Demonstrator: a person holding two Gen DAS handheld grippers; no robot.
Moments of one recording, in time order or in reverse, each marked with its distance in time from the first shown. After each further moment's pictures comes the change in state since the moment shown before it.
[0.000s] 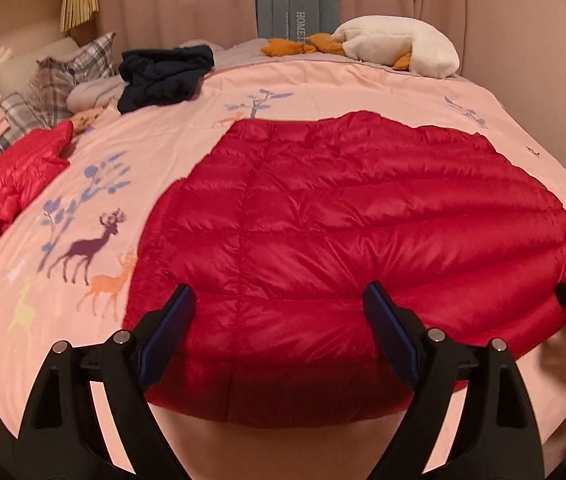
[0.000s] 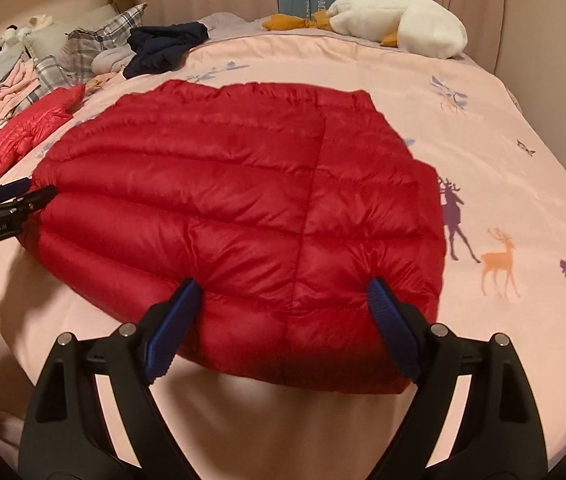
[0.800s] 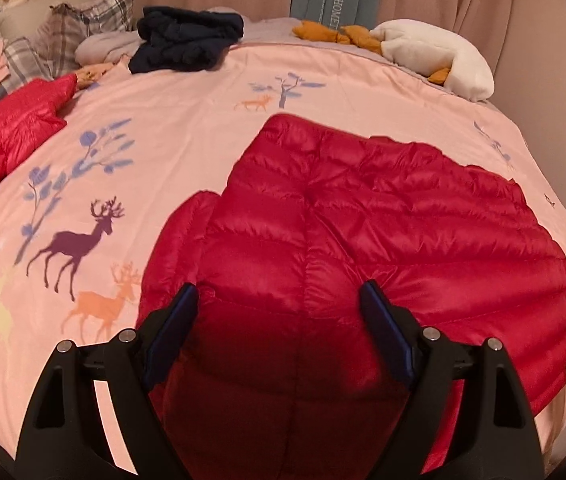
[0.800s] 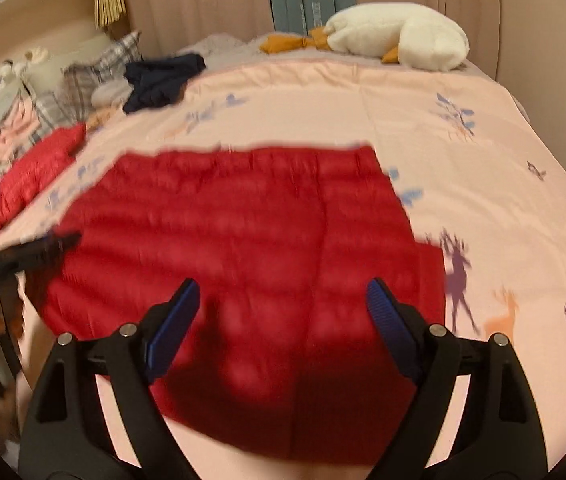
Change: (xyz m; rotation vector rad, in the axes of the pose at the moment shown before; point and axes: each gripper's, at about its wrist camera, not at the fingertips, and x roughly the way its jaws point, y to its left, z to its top) left arm 0.041 0.039 0.037 -0.167 0.084 -0.040; right arm 0.000 -0.010 0.053 0.048 -0.010 0.048
